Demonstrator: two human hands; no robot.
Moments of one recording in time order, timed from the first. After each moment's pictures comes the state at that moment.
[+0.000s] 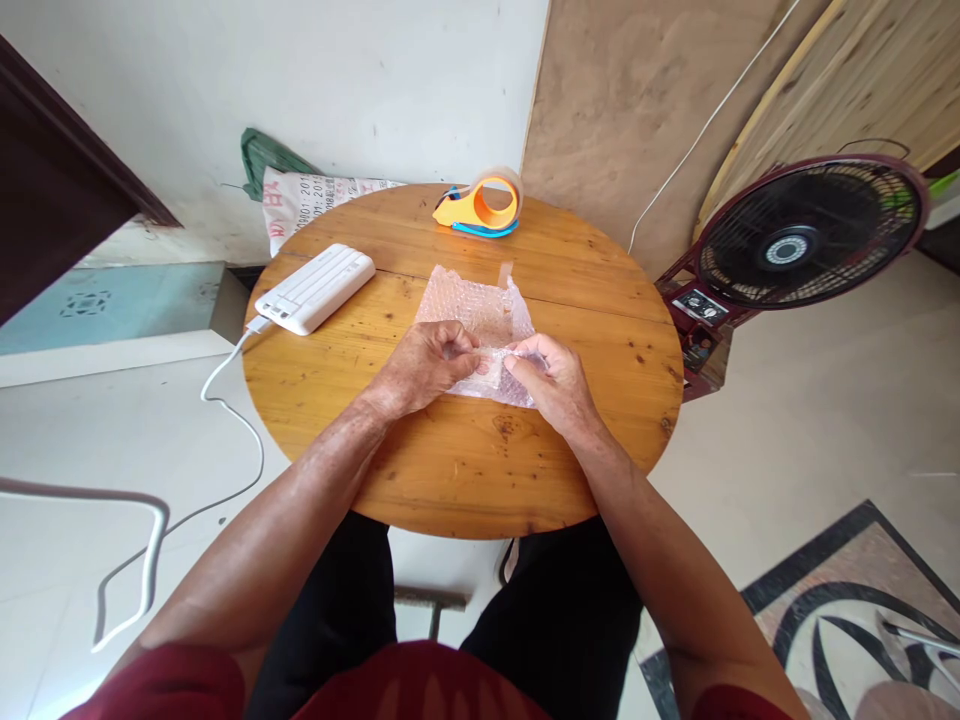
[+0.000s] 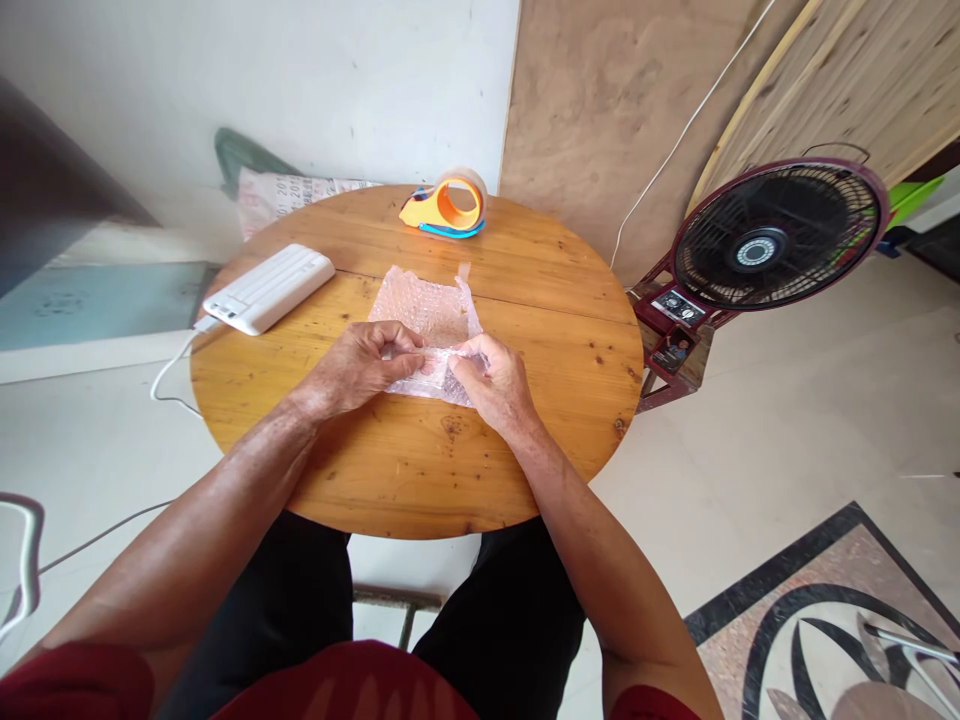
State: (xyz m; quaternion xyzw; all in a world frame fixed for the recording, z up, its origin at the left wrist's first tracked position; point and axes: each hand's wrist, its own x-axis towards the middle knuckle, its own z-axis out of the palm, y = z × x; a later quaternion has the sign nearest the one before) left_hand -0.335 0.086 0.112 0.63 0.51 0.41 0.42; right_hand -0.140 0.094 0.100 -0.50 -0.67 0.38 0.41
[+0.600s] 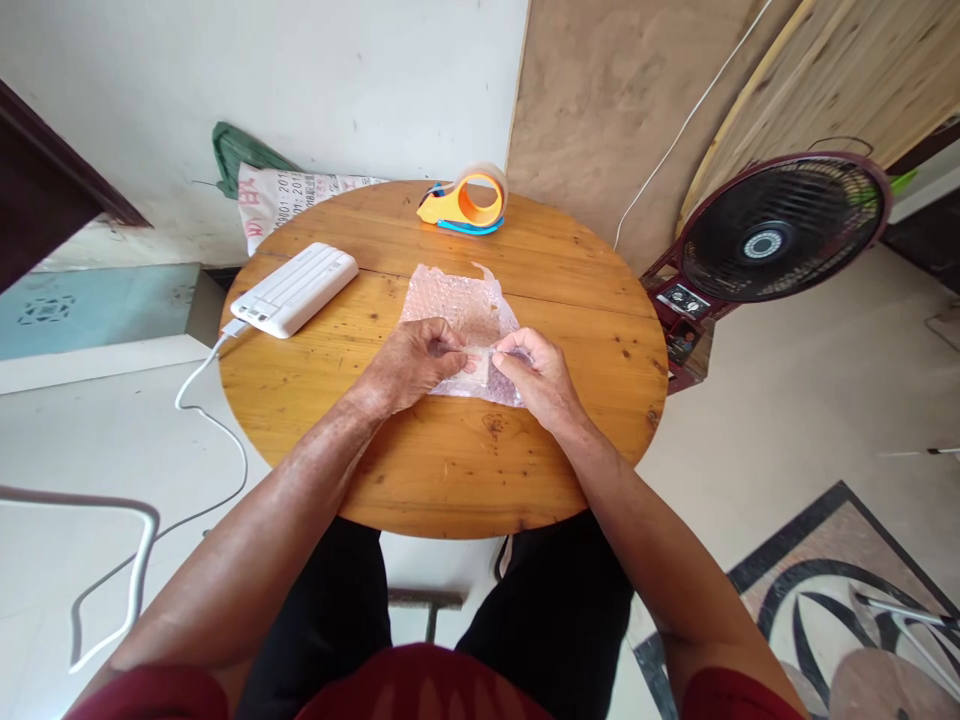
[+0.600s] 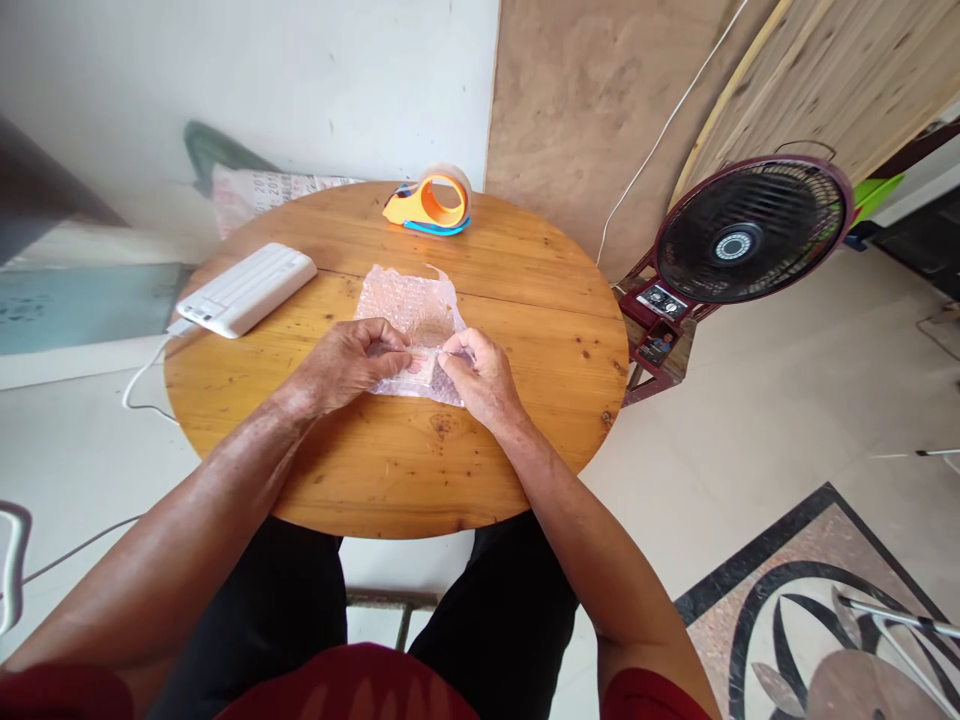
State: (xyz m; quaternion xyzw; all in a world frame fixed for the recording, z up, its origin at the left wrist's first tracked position) left_hand -0.333 0.089 0.112 0.60 0.52 0.41 0.45; right_hand -0.143 0.097 0.096 -0.49 -0.65 0.40 0.41
